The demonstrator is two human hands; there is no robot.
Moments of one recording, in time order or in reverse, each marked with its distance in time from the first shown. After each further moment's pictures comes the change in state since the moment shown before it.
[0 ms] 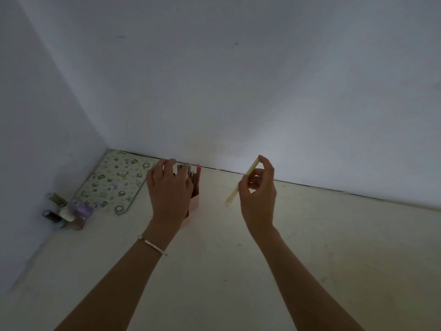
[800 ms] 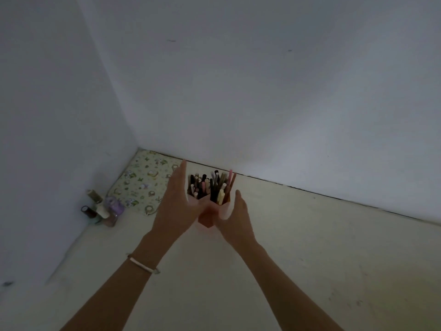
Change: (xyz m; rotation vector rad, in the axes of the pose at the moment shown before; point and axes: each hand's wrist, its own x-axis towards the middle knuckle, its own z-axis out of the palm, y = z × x) left_hand -0.013 -0.069 -0.015 -0.705 -0.358 -0.242; right_hand -0.058 0.020 0.092 -0.202 -0.582 0.359
